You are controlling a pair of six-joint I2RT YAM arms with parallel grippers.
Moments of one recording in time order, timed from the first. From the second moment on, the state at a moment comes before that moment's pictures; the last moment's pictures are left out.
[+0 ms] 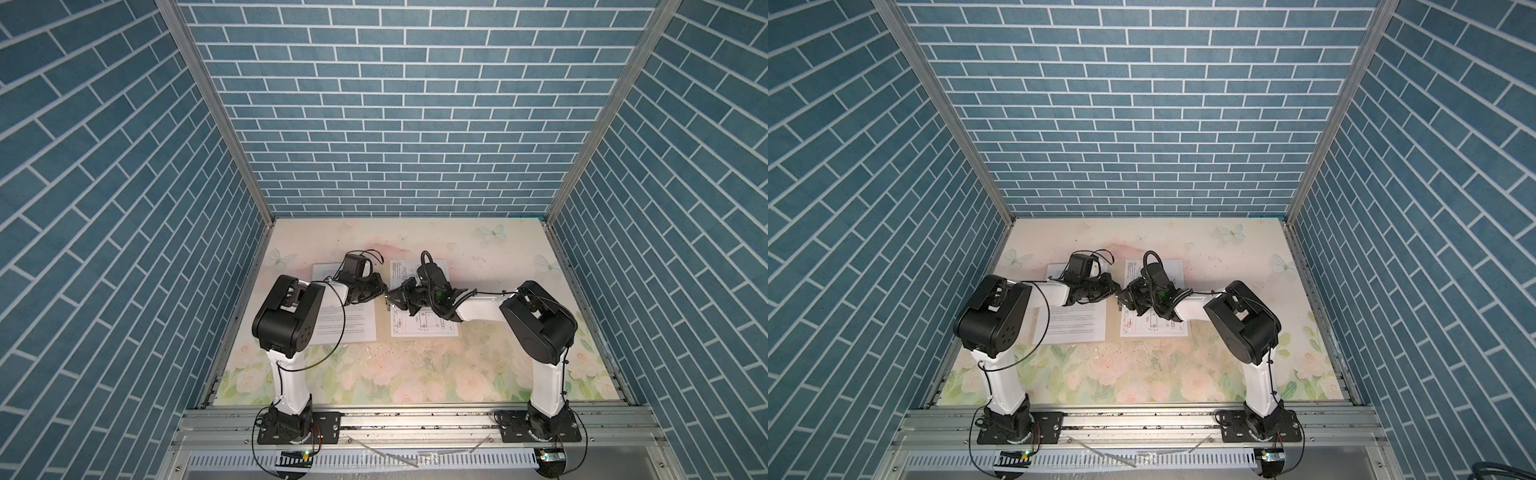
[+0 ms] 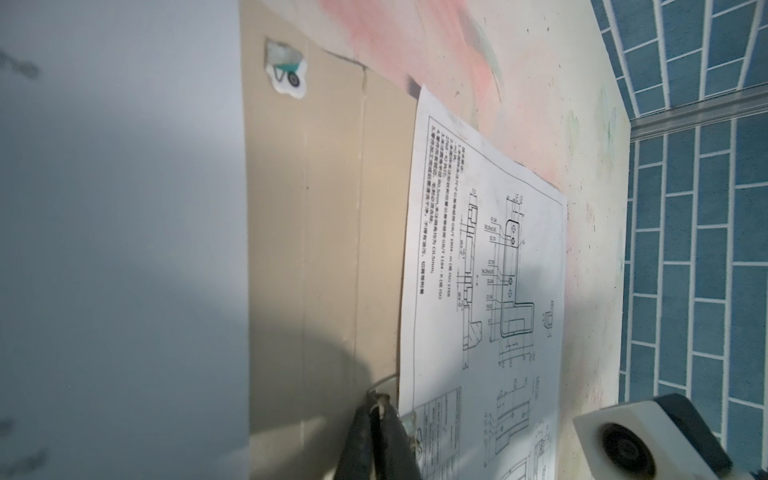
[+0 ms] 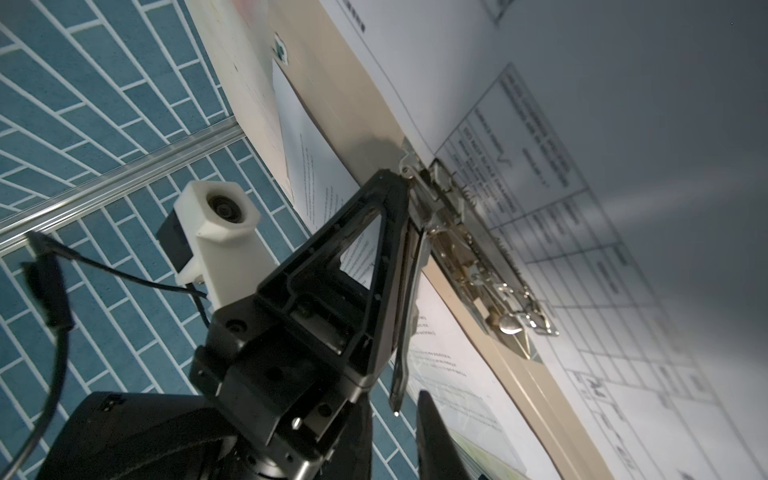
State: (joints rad) left arm -0.33 1.93 0.97 0.14 0.42 -0.73; right arm 0.79 1.97 1.06 0.36 -0.41 1.75
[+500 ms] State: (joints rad) left arm -0.33 1.93 0.96 0.14 0.42 -0.73; right arm 0.79 2.00 1.06 0.38 -0.41 1.76
